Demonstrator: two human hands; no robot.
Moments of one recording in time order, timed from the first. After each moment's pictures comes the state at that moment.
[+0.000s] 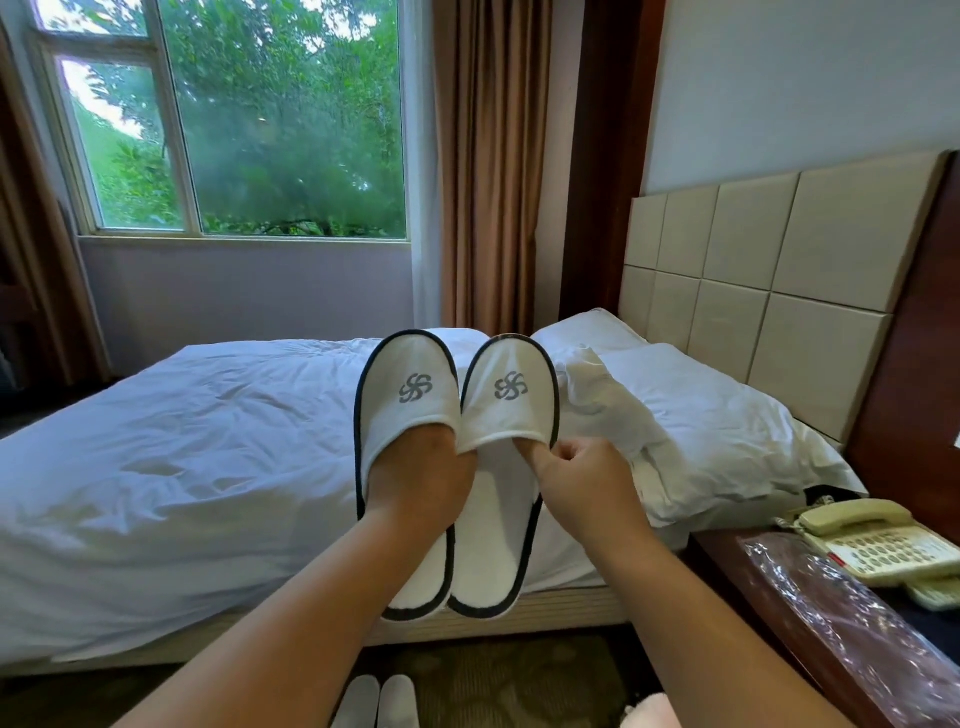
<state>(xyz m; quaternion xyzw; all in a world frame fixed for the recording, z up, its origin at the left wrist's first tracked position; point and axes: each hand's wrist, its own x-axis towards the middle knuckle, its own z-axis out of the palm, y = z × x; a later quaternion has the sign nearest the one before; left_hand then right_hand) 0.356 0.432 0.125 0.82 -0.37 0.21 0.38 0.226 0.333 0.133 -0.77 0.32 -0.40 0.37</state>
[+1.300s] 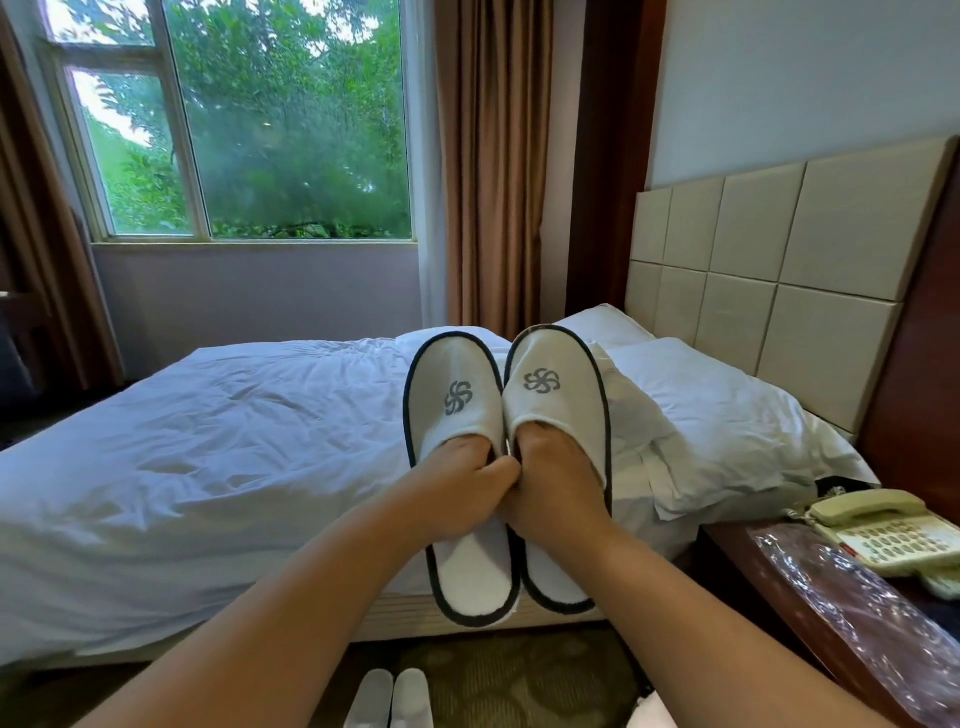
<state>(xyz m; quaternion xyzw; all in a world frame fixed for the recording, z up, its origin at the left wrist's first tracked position) 0.332 0.449 0.149 0.78 -0.51 -0.08 0.35 0.239 0.356 0.129 -0.90 0.20 -0.37 0.13</state>
